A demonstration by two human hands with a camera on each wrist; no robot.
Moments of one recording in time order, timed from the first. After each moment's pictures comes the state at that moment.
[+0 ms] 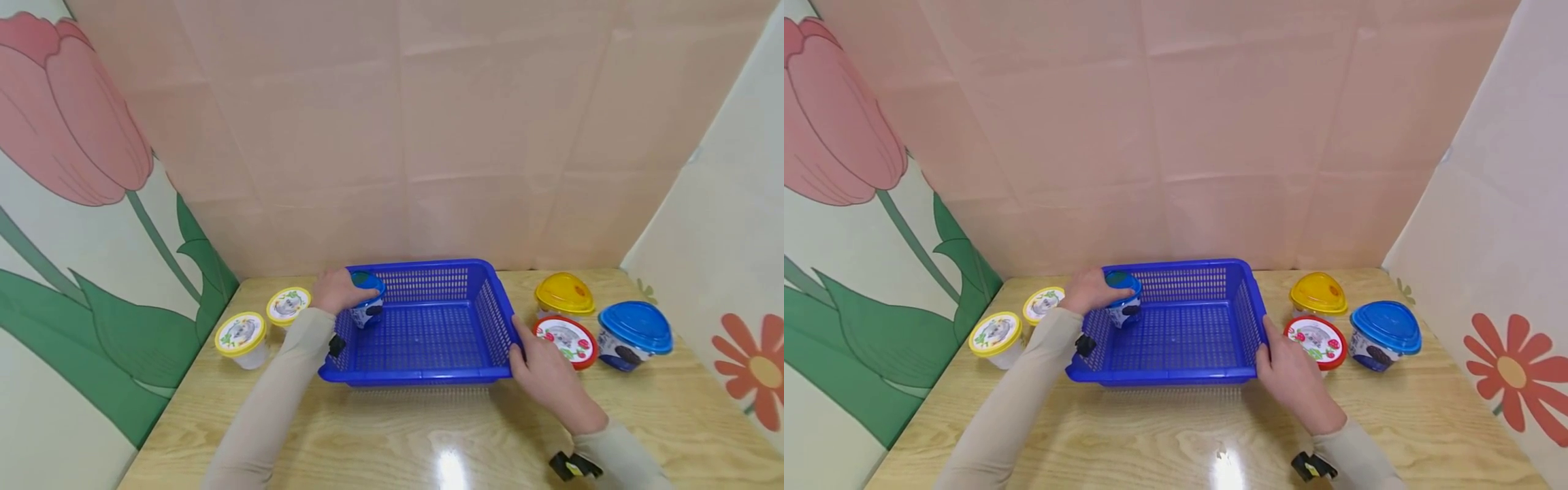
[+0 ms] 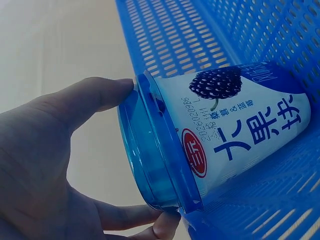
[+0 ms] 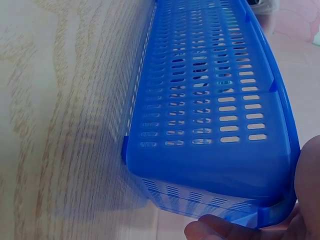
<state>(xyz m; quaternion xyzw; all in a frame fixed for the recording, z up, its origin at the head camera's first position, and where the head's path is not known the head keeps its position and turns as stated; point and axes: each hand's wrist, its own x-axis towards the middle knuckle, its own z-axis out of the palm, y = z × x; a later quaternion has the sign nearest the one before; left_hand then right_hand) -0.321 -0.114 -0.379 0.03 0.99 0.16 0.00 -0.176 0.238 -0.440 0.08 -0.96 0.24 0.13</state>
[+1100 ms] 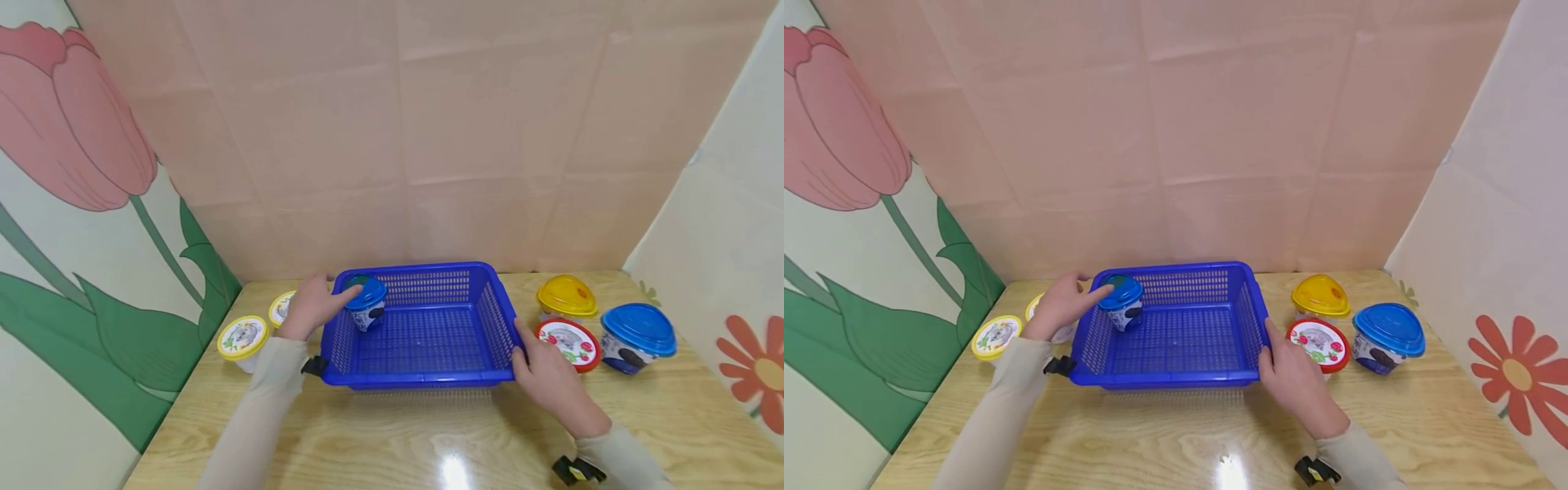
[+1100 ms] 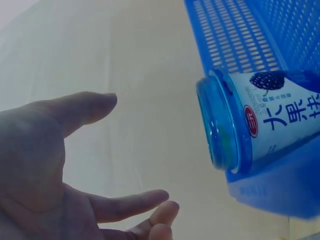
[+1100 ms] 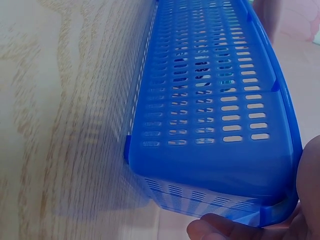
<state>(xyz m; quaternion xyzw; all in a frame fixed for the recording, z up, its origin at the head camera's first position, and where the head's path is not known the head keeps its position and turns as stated) -0.276 -0.149 -0.358 0.04 0.96 0.28 -0.02 -0.175 0.238 -0.441 0.08 -0.96 0.24 0.14</state>
